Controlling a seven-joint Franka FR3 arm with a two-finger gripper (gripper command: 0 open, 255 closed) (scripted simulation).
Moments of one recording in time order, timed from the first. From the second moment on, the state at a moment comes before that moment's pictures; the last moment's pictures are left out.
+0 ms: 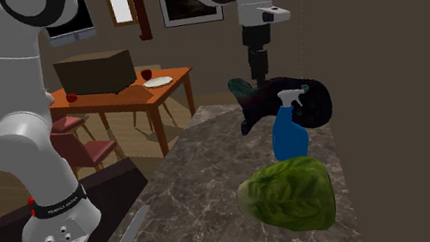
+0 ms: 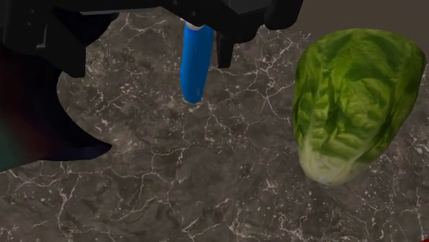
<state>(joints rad) -0.19 0.29 -0.20 -1.57 0.02 1.80 0.20</state>
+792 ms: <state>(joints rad) -0.24 0.48 -0.22 -1.40 0.05 1.83 0.23</state>
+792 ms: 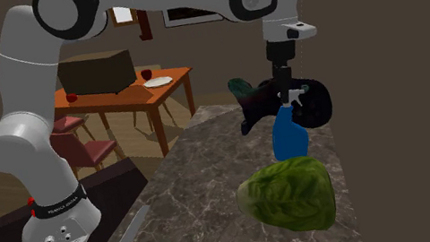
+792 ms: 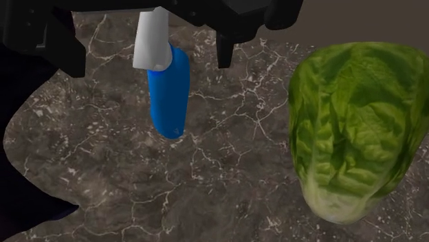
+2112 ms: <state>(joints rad) -0.24 0.48 -0.22 -1.41 0.05 1.84 0.23</state>
